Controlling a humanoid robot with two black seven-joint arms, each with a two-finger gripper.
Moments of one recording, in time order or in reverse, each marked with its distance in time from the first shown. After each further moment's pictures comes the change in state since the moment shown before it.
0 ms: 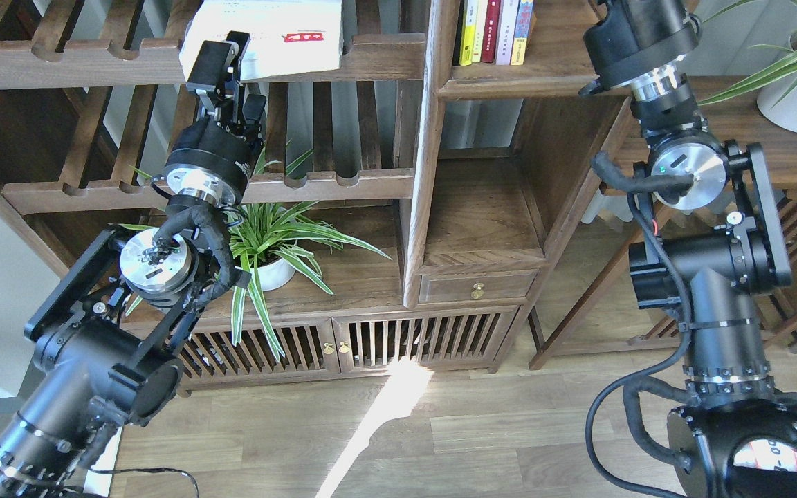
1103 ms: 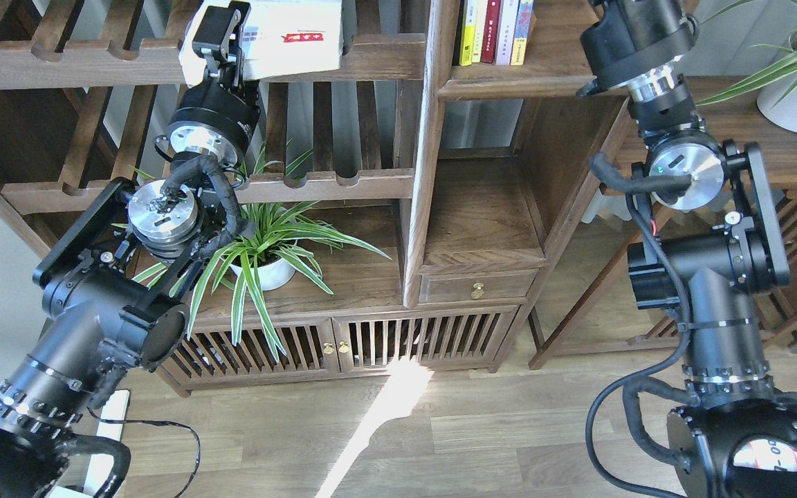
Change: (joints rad) left arm -0.137 0.000 0.010 0.158 -0.052 -0.013 0.014; right arm -0.001 0.000 -0.007 0.000 0.000 0.000 0.000
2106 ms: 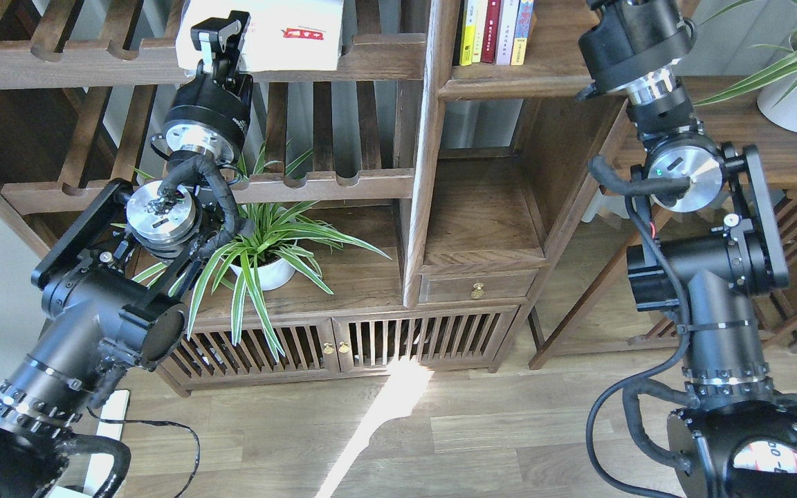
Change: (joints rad) left arm 0.000 0.000 -0.006 0.004 0.000 -0.059 -0.016; right arm -0.006 0.000 -0.002 0.000 -0.001 0.000 -0.001
